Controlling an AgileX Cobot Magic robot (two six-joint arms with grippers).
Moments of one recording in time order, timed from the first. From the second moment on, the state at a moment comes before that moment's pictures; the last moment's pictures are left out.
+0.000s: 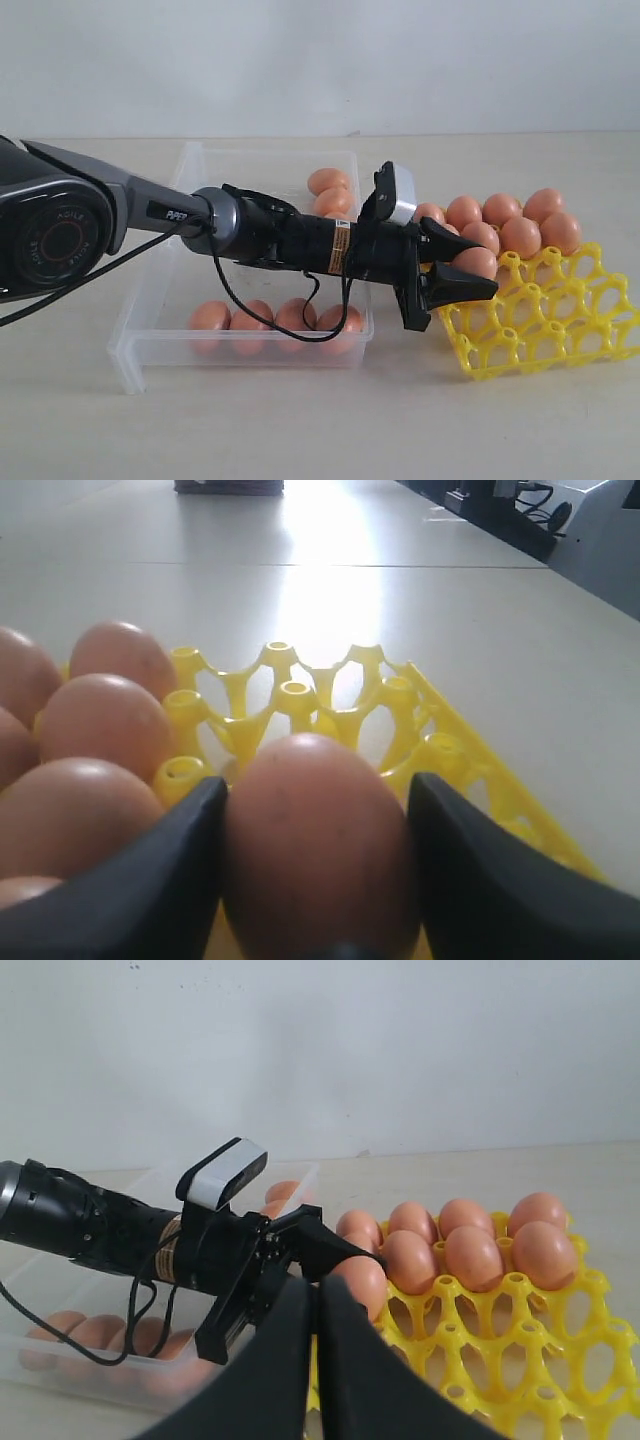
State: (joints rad) left arm -0.57 2.56 -1.66 1.28 -1.07 -0.77; right arm 0.36 0.01 0.00 0.23 0.15 -0.02
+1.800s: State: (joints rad) left arm -0.07 1.42 -0.79 0.59 -0.69 -0.20; right arm 0.36 0.01 0.00 0.23 0.15 -0.02
